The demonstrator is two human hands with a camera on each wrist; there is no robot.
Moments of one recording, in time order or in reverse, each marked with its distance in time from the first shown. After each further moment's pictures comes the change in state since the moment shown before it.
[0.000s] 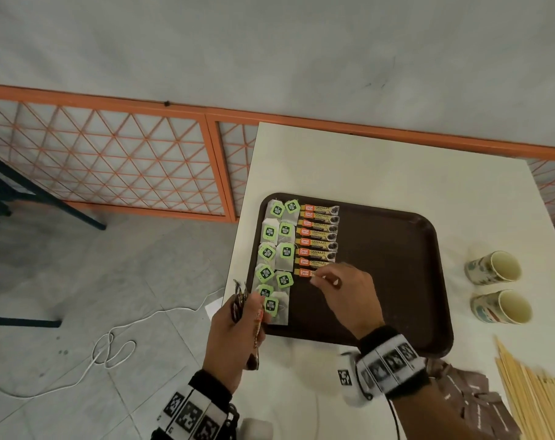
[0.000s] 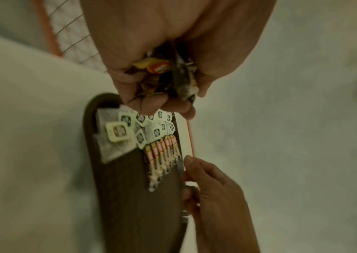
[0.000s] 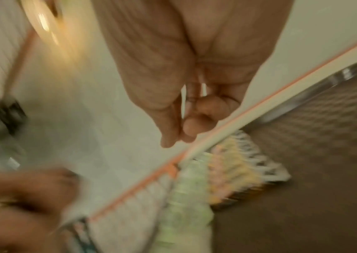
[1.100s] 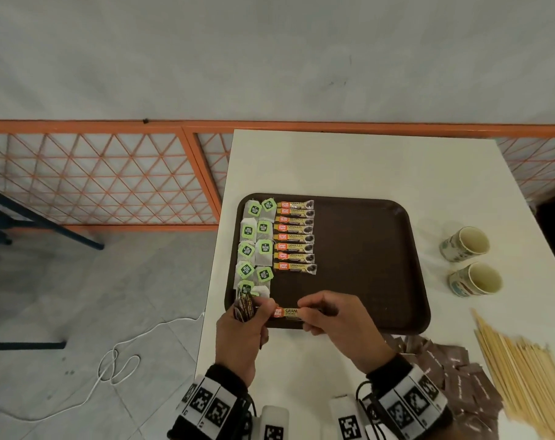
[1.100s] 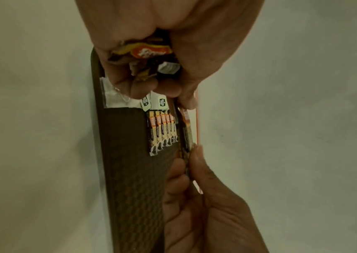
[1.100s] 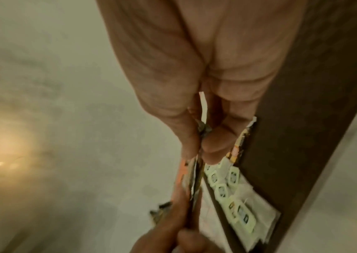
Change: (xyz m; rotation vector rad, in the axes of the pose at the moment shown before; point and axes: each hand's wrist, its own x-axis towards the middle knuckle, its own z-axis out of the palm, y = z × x) left_hand -0.011 -0.028 0.043 -0.078 0.075 -0.029; right_hand -0.073 -0.010 -0.039 0.704 -0.245 0.338
